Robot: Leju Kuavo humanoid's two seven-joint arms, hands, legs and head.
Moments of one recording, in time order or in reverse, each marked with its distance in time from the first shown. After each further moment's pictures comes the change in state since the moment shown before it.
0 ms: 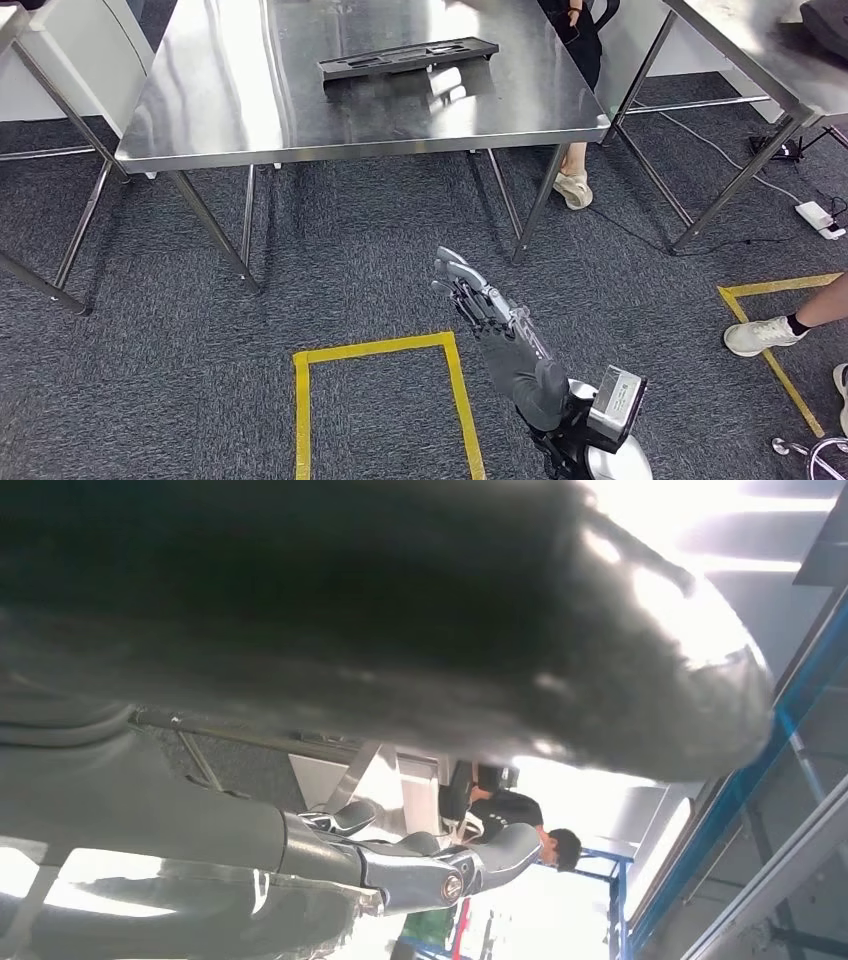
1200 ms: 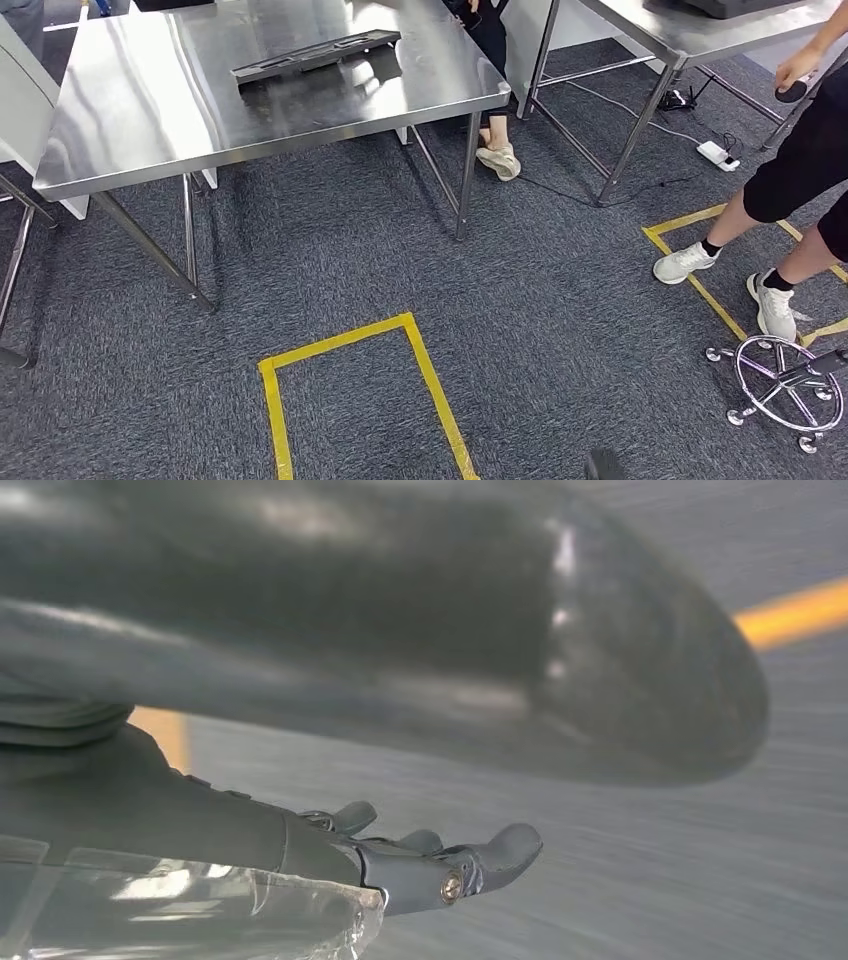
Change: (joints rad) left arm -0.011 0.012 -0.027 -0.002 -0.074 0.011 0.100; right arm 0.116 0.001 -0.436 1.282 0.162 -0.369 0.339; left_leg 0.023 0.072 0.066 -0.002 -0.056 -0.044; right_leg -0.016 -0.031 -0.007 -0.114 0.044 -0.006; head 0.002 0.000
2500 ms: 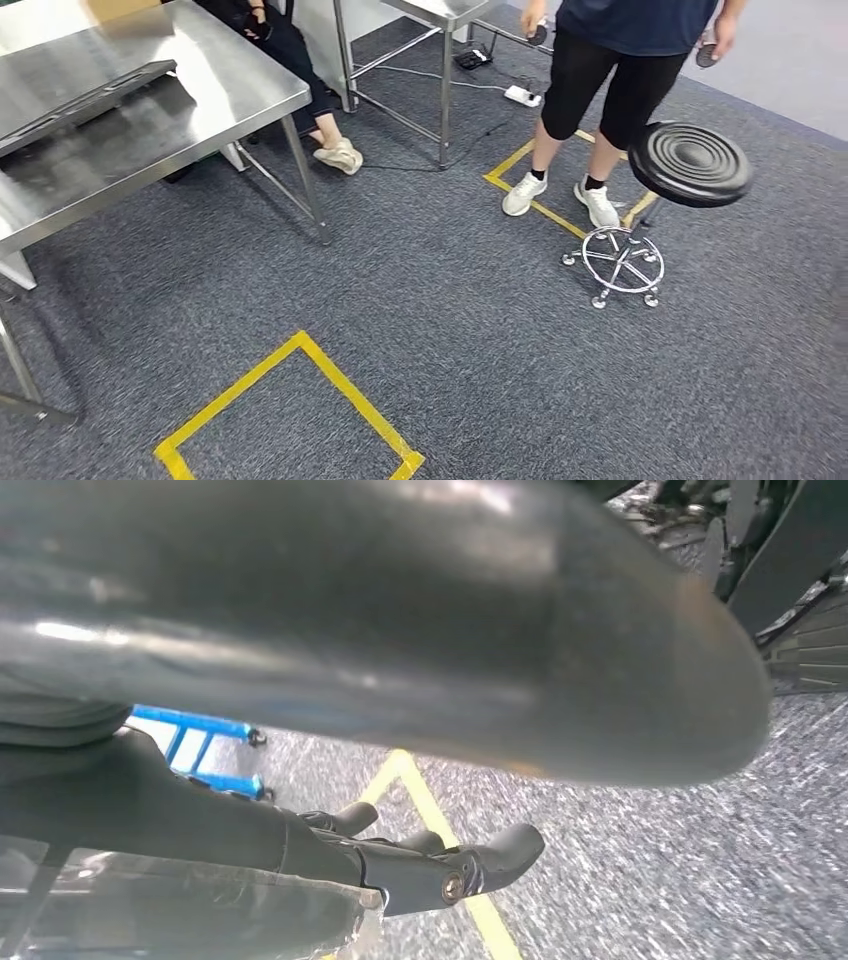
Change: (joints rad) left arm -0.007 0.023 -0.055 -0.003 -0.016 -0.027 0.035; right arm -0.032 0.087 -0.039 0.398 0.000 0.010 0.168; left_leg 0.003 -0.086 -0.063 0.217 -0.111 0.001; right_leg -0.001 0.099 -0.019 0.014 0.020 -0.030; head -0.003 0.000
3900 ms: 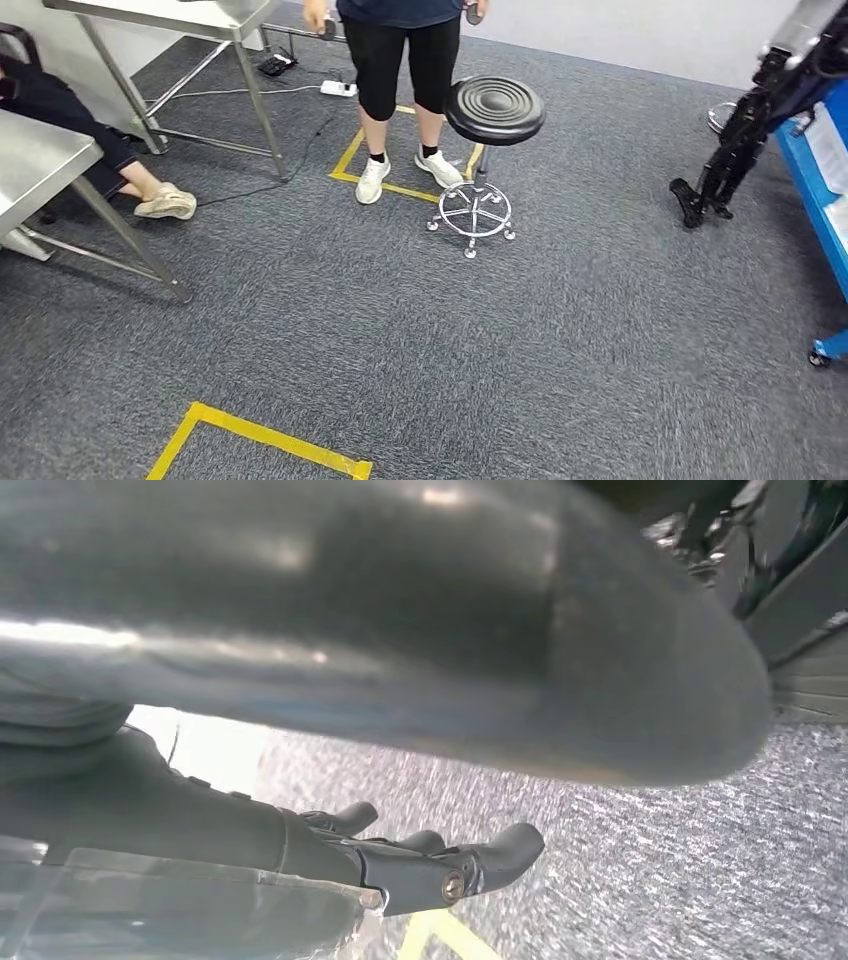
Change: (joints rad) left arm 0.005 0.001 -0.001 0.002 0.000 0.010 -0.001; right arm 0.001 0.001 0.000 0.007 0.022 0.003 -0.034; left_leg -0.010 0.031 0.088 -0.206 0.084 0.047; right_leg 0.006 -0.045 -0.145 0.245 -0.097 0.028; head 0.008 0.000
